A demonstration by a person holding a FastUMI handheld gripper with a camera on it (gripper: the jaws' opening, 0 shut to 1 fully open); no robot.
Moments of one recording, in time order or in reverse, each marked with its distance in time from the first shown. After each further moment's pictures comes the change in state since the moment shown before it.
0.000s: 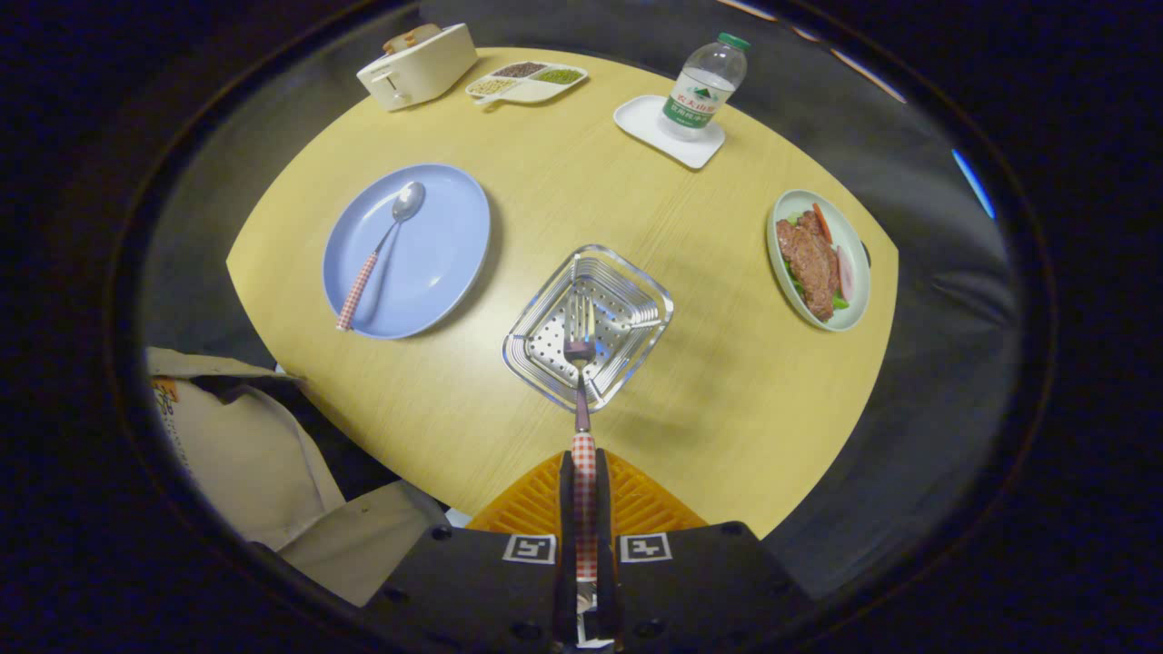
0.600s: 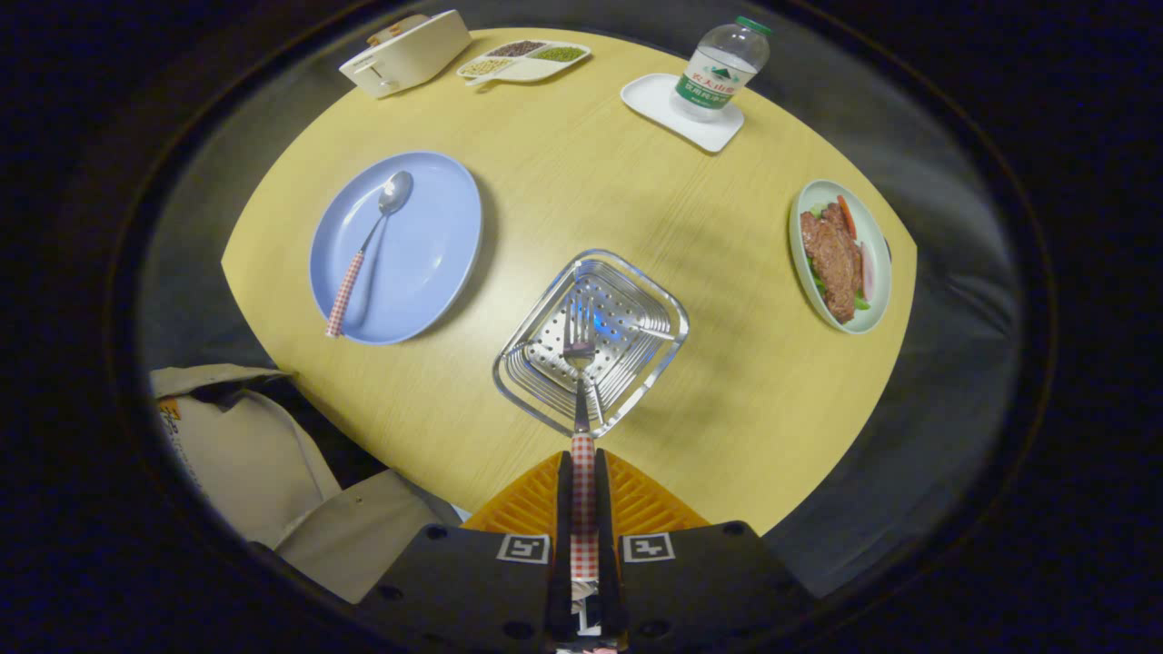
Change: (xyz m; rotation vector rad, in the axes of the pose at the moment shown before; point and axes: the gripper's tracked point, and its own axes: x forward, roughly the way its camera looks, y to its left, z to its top) arm 0.012 0.000 0.009 0.002 0.089 0.020
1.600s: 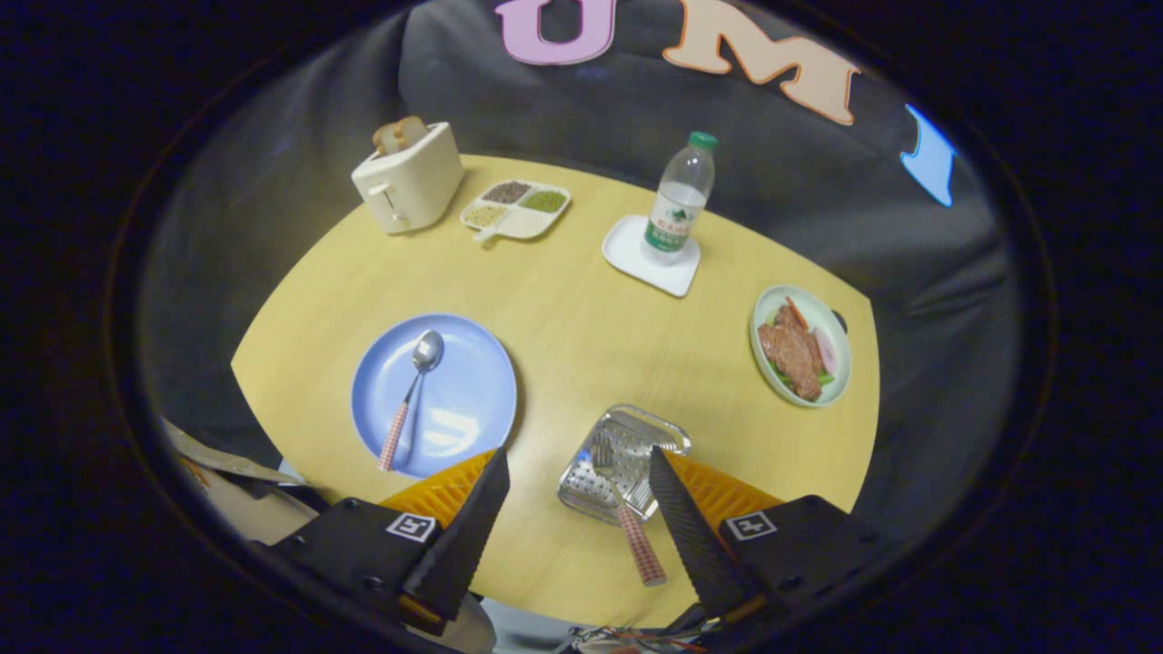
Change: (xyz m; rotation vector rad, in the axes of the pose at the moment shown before) arm -0.055 0.033 0.084 0.147 -0.602 -0.066
